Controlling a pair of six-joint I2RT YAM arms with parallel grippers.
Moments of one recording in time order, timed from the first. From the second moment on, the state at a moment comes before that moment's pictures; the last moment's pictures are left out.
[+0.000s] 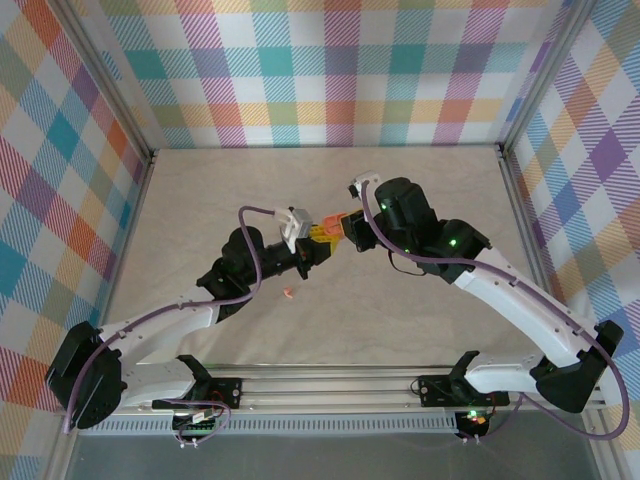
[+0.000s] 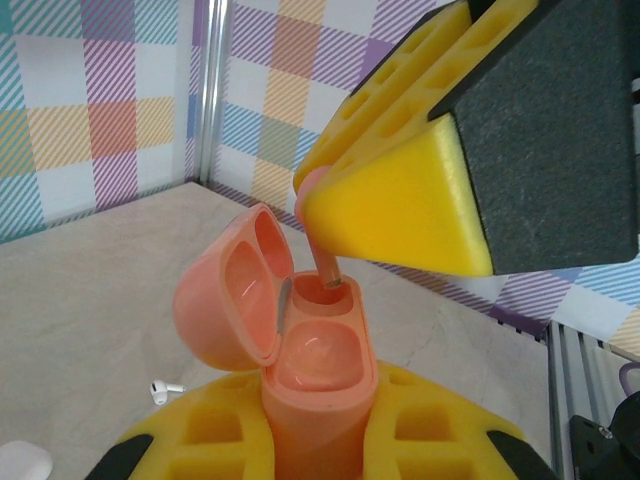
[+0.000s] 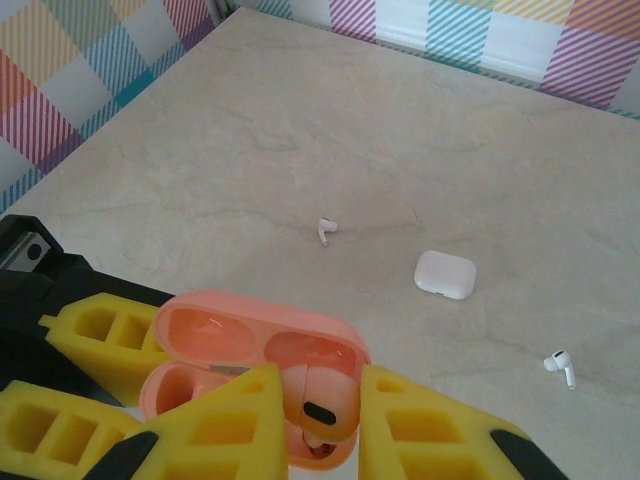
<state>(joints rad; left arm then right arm) -0.74 1.17 0.69 0.45 0.35 -0.19 0.83 1.24 1.35 -0.68 0.09 0.21</state>
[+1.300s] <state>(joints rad) -0.75 1.18 0.70 0.42 0.35 -0.21 0.83 1.30 1.40 -0.78 0.05 0.21</state>
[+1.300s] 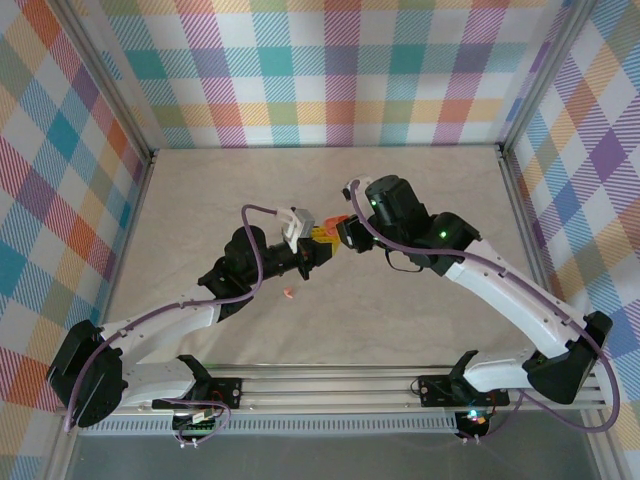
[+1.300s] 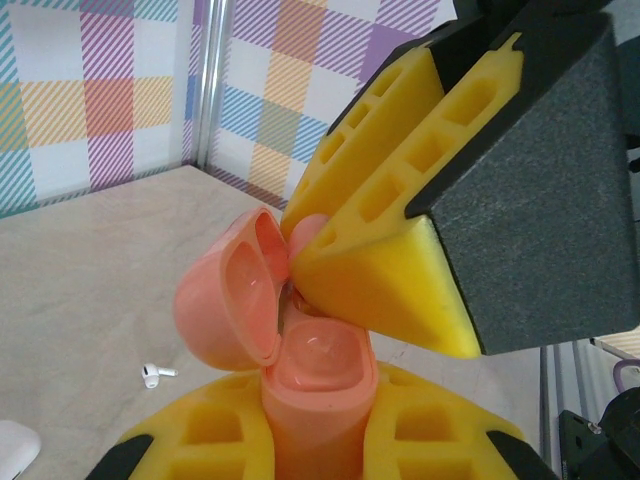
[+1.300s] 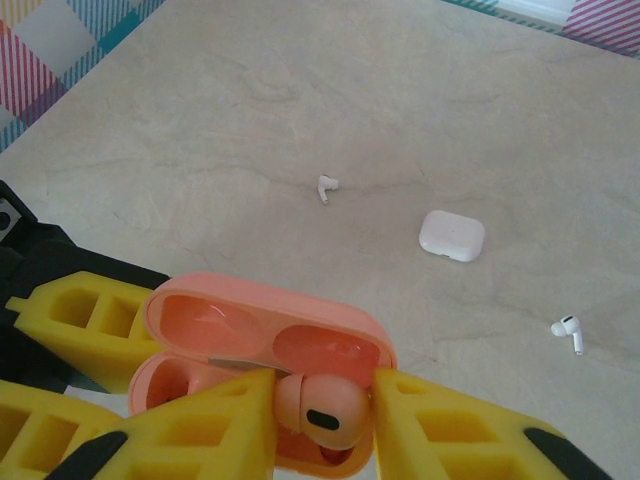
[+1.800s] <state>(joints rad) -0.75 1.18 0.71 0.43 0.34 -0.21 0.83 1.32 1.45 -0.81 0.02 0.24</state>
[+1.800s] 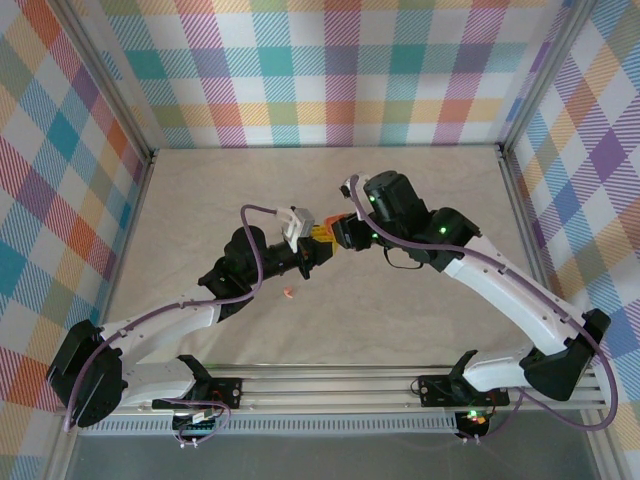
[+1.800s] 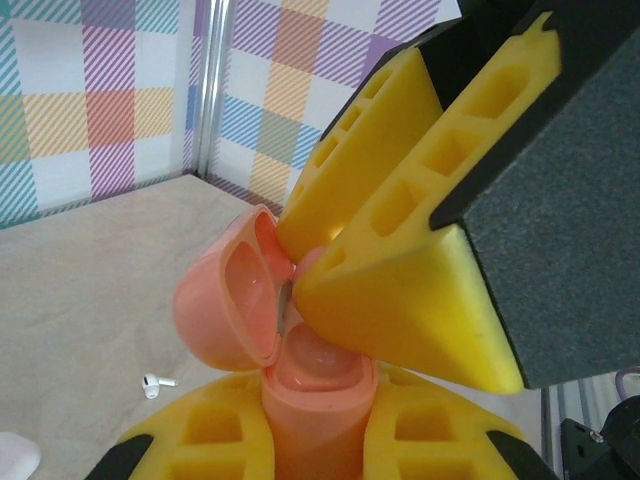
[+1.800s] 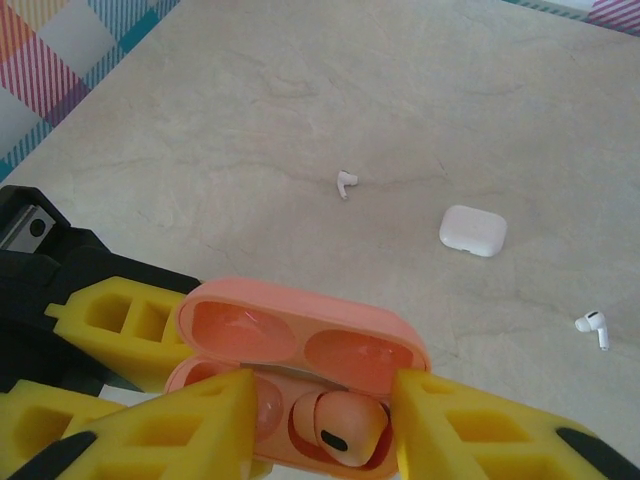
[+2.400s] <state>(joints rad) -0.75 1.13 0.71 0.44 0.32 -0.21 0.82 1.27 1.52 -0.82 -0.10 0.30</state>
